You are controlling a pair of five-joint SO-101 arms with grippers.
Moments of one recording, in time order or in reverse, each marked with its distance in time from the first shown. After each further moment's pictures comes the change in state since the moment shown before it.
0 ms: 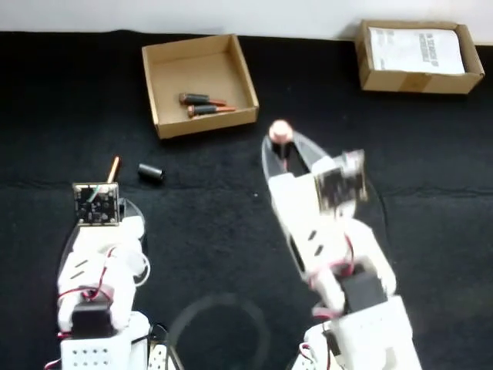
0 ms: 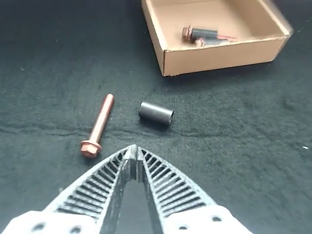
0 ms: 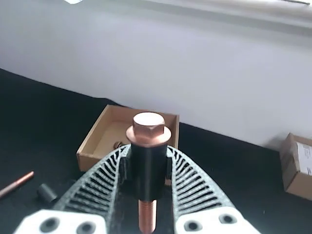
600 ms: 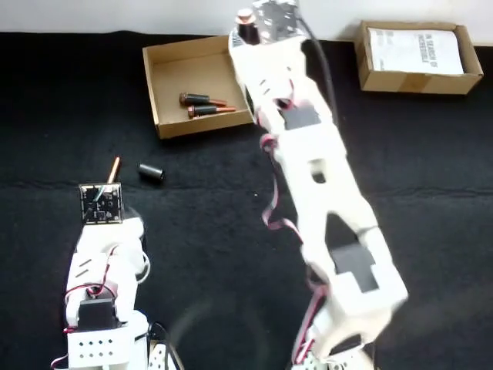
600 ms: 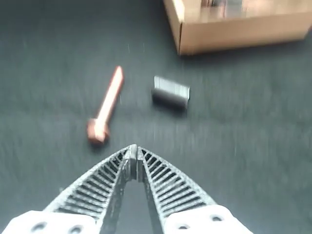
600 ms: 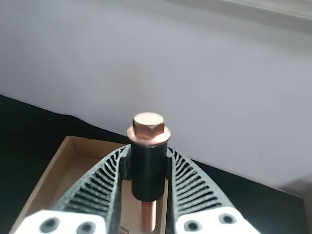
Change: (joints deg) left arm -1.9 0.0 5.6 0.3 0.0; right arm 1.3 81.9 -70.2 -7.8 2.1
